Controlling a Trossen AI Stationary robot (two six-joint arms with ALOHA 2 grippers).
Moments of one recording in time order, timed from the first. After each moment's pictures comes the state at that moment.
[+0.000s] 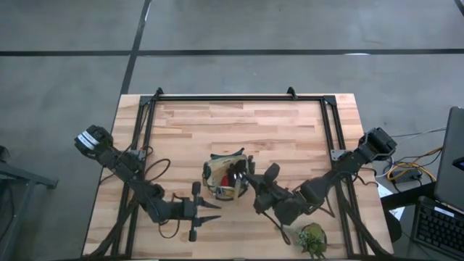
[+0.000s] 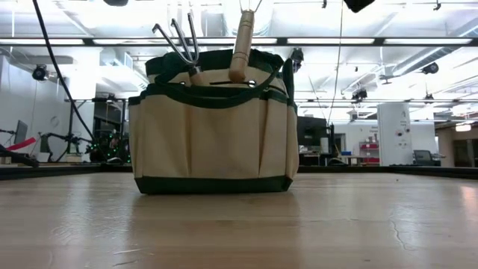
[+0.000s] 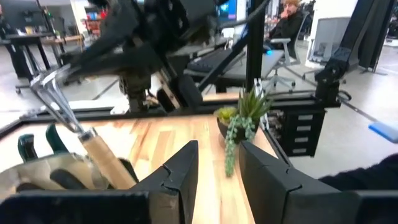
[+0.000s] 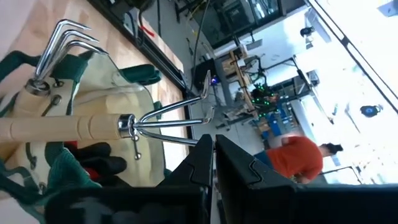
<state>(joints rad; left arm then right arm) -0.75 1.52 0.75 0.74 -0.72 -0.05 0.60 1.67 1.15 0.04 1.16 -0.60</state>
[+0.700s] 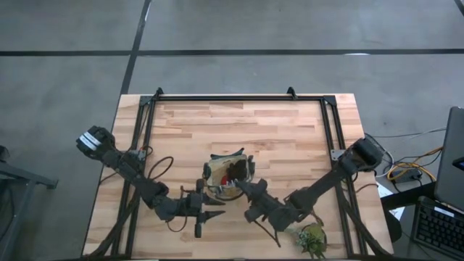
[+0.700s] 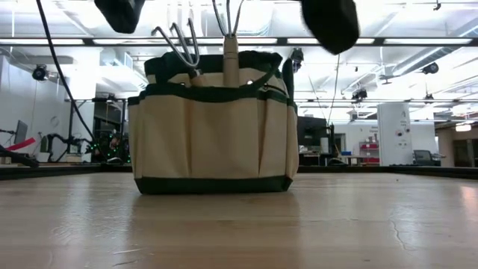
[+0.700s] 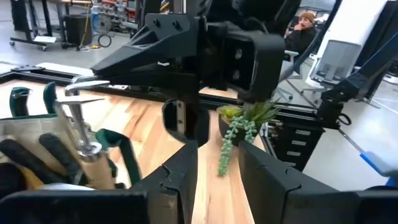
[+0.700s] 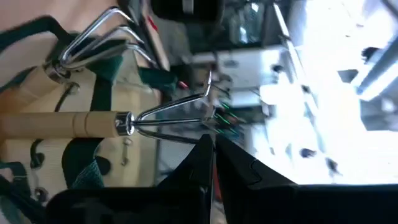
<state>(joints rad) -0.70 1.54 0.75 0.71 -0.70 -0.28 0.61 1.85 1.15 0.42 1.22 -1.13</state>
